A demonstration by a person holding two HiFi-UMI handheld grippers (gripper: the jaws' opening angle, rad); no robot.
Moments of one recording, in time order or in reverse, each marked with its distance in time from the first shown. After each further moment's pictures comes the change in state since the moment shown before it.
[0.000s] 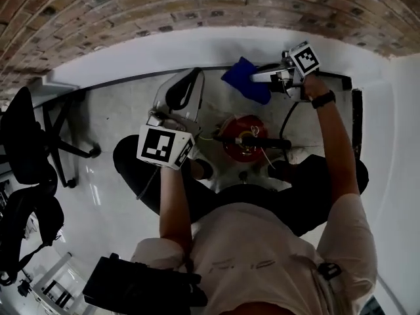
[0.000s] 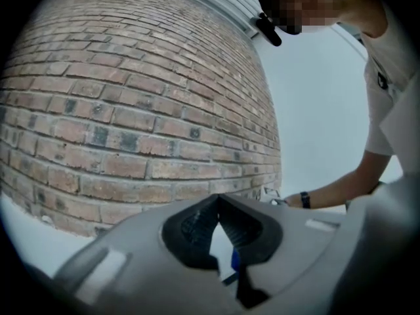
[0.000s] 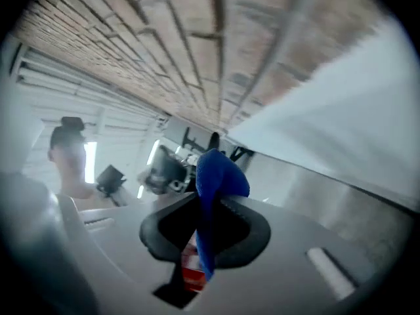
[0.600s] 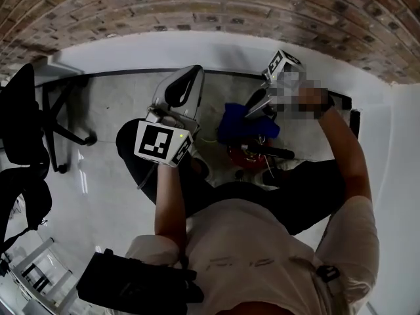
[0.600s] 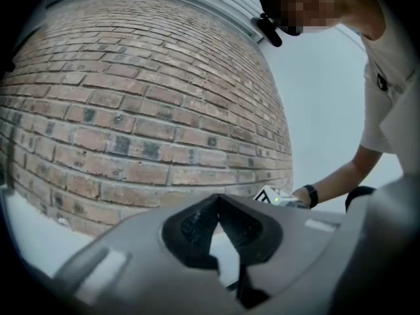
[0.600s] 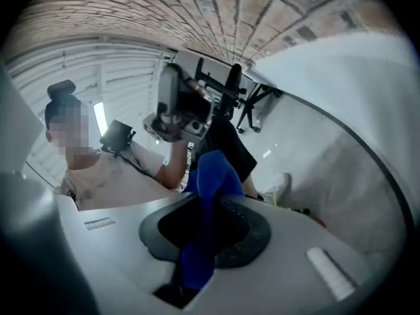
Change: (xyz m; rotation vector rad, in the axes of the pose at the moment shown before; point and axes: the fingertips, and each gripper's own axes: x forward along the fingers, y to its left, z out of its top) left arm -0.017 0.034 0.017 -0.017 -0.048 0.087; right arm 0.078 0.088 -0.054 -0.091 0.596 0.194
